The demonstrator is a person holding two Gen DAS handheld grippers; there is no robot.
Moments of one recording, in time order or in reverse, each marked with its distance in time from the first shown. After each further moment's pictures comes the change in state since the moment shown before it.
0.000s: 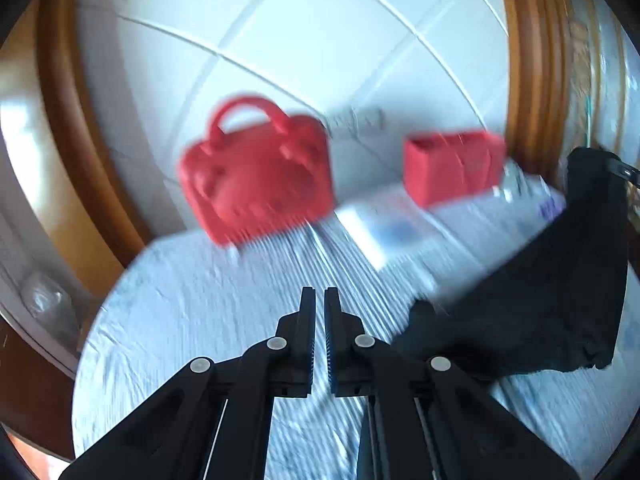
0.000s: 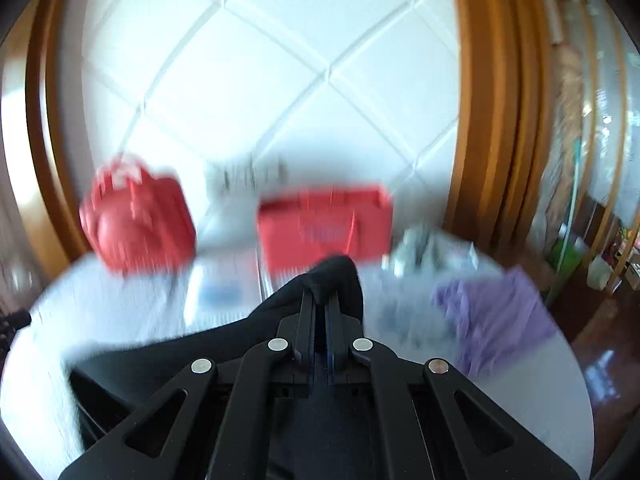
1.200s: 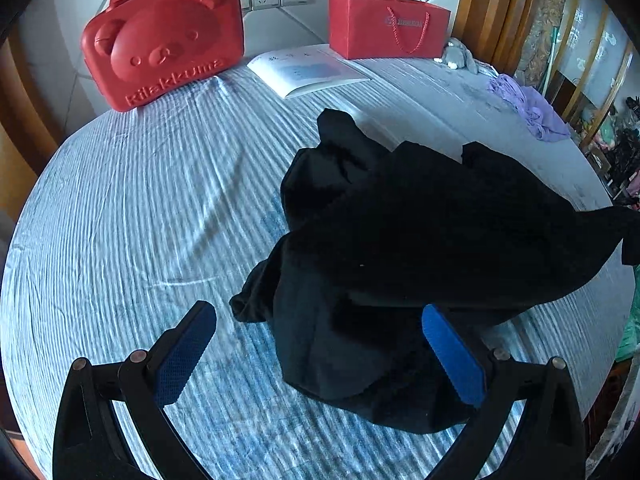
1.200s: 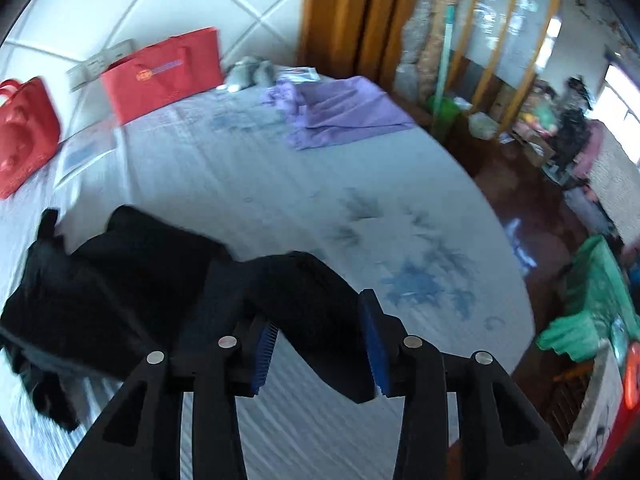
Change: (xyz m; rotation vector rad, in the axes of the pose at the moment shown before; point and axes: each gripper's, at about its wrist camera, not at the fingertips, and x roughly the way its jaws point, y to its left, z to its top) left arm 0.077 -0.090 -0.153 0.074 0.393 -0.219; right arm -0.059 -0.082 -0.183 0.150 0.507 -0.380
